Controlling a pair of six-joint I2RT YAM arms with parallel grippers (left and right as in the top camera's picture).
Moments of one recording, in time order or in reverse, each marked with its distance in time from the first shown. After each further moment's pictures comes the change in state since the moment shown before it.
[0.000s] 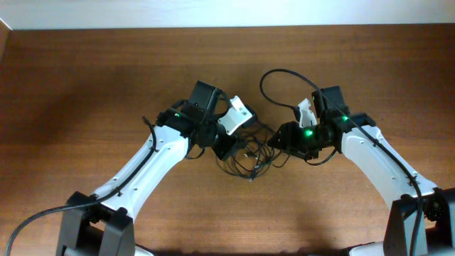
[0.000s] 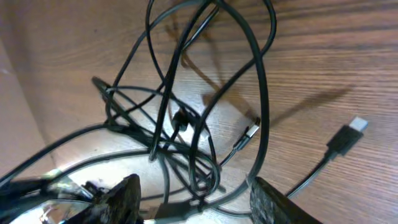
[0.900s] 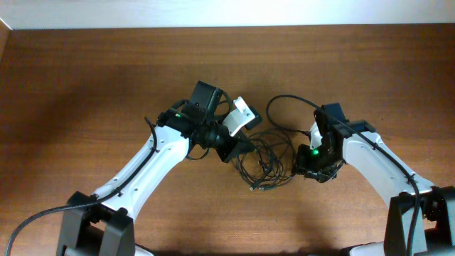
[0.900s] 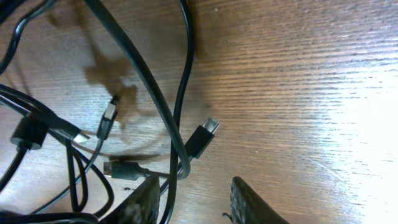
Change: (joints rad) left arm -0.004 0.000 -0.001 0.005 0.142 0.003; right arm -0.026 0.000 -0.092 -0.196 0.275 -0.102
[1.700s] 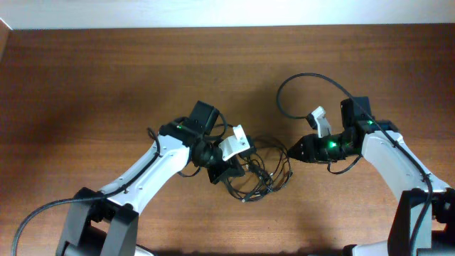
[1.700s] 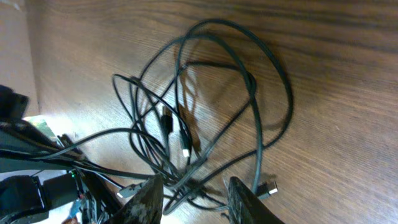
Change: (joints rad) left arm 0.000 0.000 -0.166 -0.064 -0.004 0.285; right arm -0.165 0.000 0.000 0.154 -0.438 -0.422
